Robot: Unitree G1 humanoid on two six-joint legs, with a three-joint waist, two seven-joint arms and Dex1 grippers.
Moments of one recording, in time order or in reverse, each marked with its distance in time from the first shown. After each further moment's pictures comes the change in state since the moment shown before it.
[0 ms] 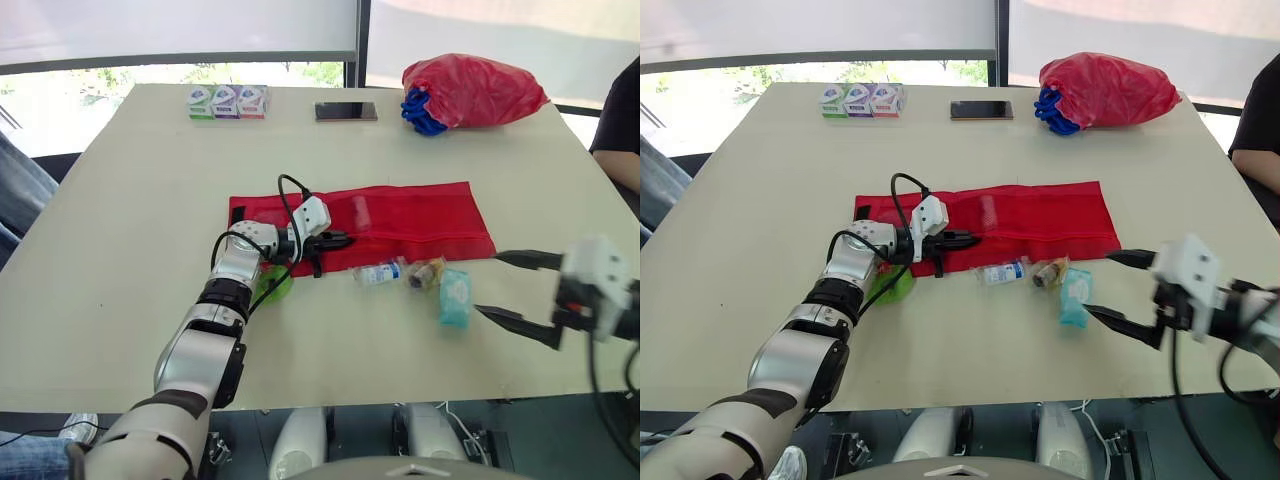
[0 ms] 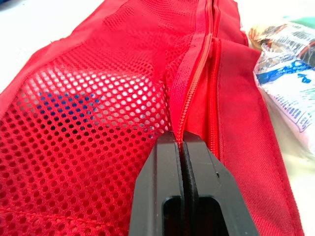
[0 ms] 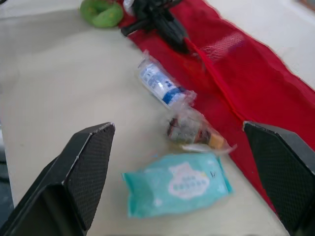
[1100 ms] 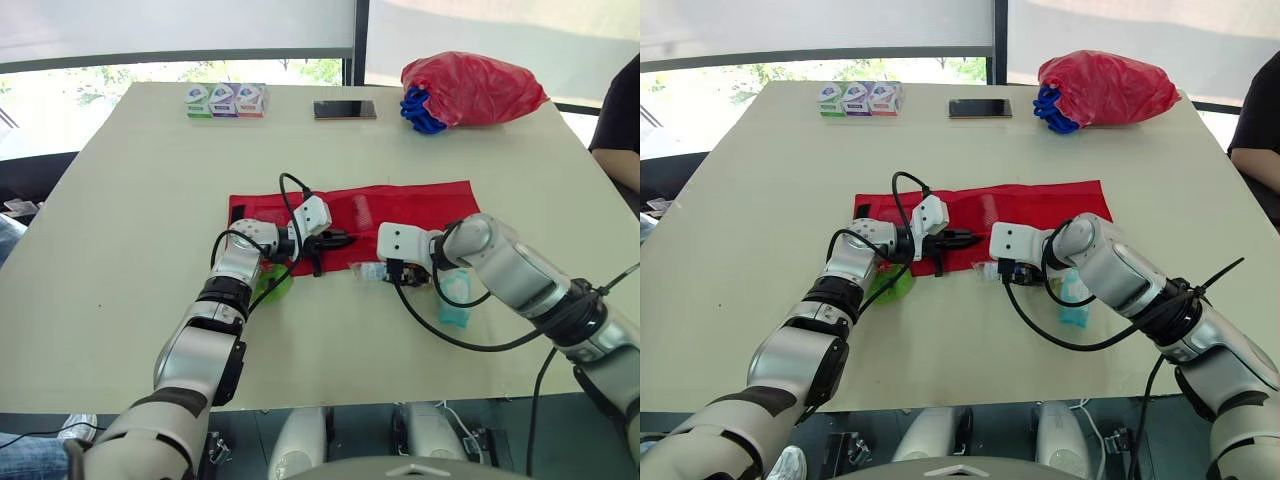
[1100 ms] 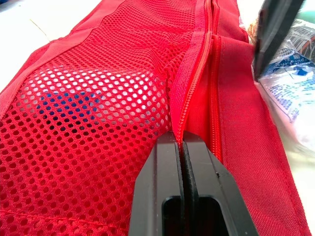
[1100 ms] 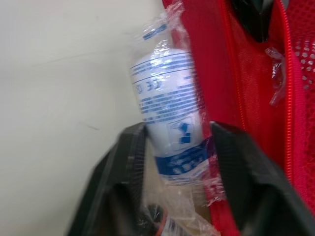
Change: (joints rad) left arm -0.009 0.005 -0.008 0.025 0.001 -0.028 0.004; right arm -0.741 0.306 0.826 0.435 -0.588 0.204 0.082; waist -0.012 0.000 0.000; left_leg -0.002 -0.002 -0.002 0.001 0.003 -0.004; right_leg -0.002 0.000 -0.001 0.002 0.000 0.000
